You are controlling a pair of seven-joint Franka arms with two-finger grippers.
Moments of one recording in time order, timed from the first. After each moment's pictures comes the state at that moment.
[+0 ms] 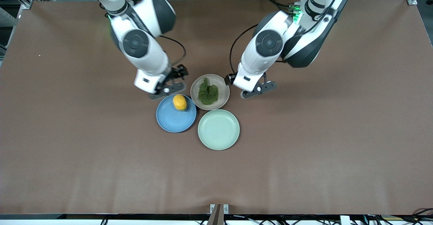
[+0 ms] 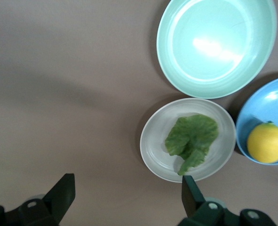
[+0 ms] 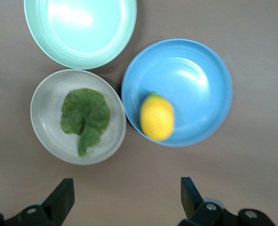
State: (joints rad) left arm -0.38 0.42 -0.35 -1.65 -0.09 1.96 -1.04; right arm 0.51 0.30 0.10 -1.79 0.11 2.00 0.21
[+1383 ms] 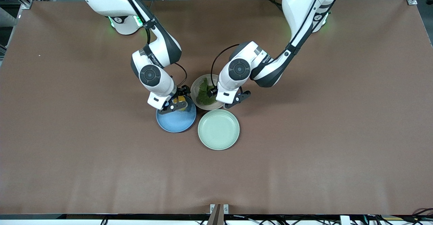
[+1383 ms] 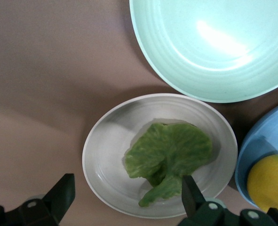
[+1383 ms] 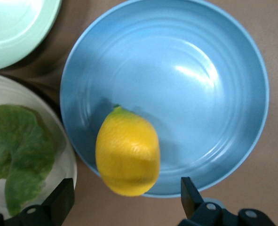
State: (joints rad) left arm -0.49 0.67 -0.35 -1.60 -0.09 2.20 -1.26; right arm 0.44 0.46 0.11 -1.95 0.09 2.31 0.21
